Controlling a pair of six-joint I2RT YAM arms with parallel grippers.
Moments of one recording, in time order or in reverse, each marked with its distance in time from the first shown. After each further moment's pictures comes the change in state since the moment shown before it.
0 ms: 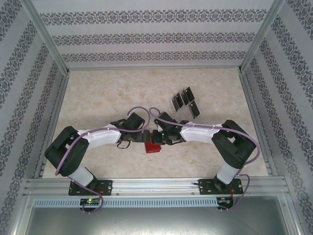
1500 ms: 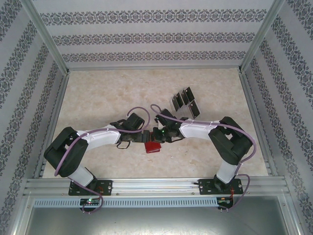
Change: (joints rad) left arm -0.006 -0.012 -0.010 0.010 0.003 0.000; right arm -0.057 0.064 0.047 -0.034 -0.087 0.021
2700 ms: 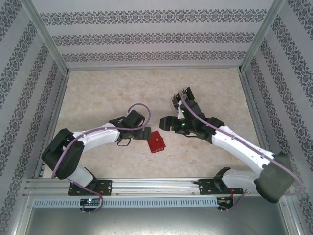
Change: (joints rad) left arm 0.000 -0.058 0.080 -0.061 -0.009 0.034; right arm -0.122 -0.616 -0.061 -0.214 0.120 -0.027
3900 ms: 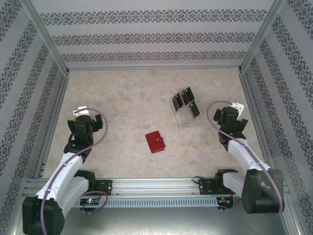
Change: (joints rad) left arm 0.571 -0.688 -0.463 0.346 -0.359 0.459; right arm -0.630 -0.064 -0.447 0.547 0.734 -0.519
